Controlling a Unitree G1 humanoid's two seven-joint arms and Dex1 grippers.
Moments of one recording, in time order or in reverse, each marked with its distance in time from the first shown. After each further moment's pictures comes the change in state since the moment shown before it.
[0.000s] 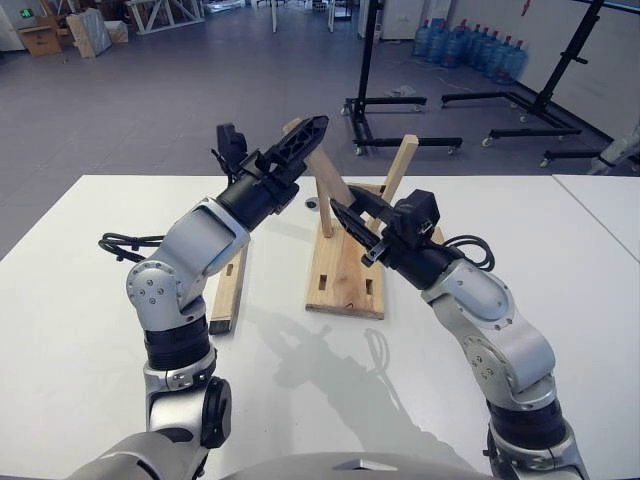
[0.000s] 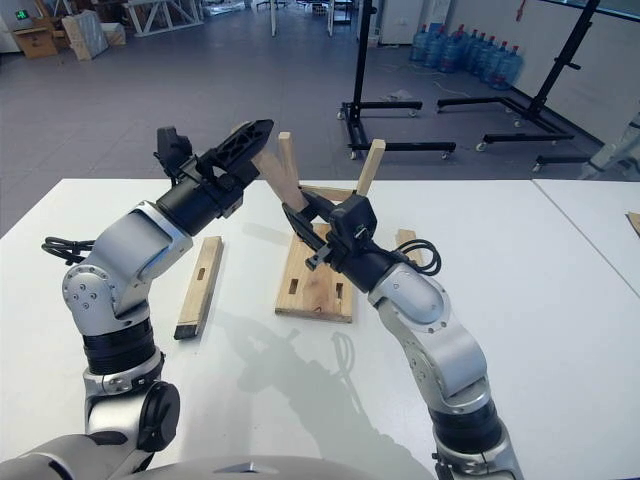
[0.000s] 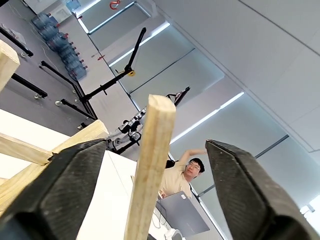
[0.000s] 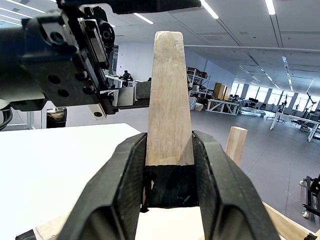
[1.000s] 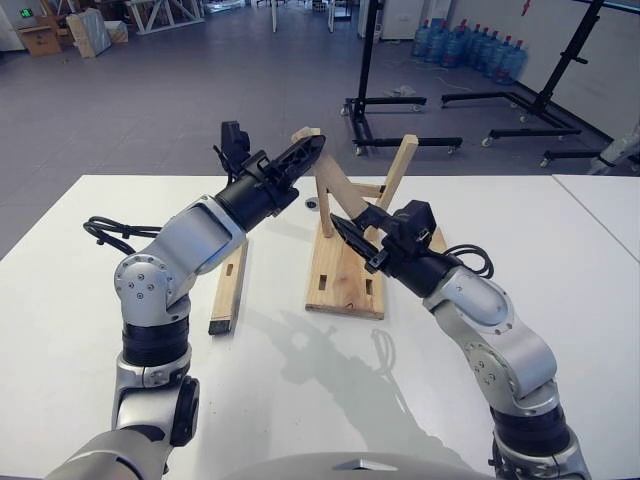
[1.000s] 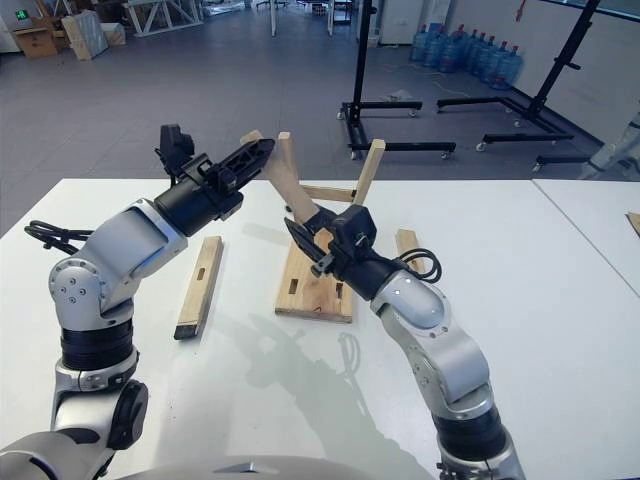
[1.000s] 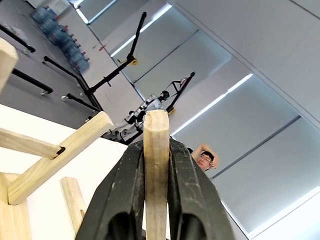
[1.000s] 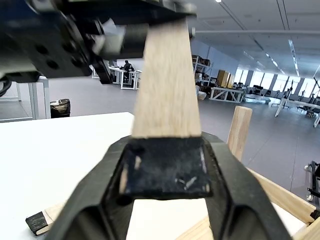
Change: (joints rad) left arm 0.003 0.171 -0.129 -0.001 -0.047 -0.080 -0.058; right arm 0.033 0.005 -0.014 0.009 0.022 0.034 0.001
